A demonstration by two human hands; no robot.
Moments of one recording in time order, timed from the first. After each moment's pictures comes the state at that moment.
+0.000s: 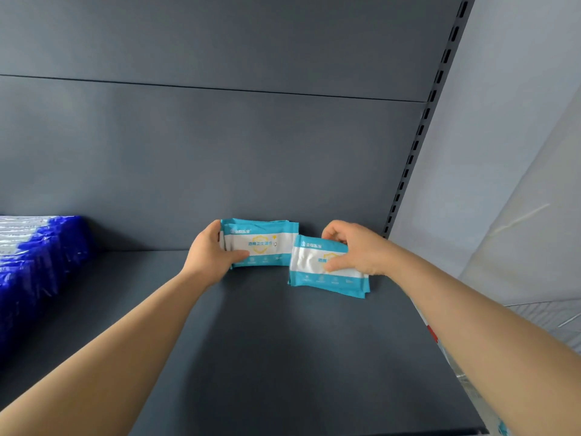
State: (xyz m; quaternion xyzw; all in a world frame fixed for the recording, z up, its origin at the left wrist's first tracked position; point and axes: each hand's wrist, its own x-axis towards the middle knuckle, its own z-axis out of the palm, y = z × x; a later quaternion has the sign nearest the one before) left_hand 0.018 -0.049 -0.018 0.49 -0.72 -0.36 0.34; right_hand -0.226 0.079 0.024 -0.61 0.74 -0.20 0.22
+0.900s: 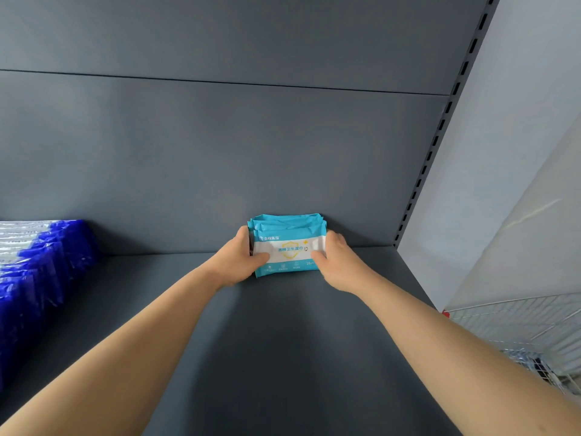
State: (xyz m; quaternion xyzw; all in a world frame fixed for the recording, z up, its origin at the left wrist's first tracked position) left_hand 0.008 -0.065 -0.019 0.42 -0.80 -0.39 0.18; right_hand -0.169 0.046 -0.014 -0.52 0.79 -0.26 0.16
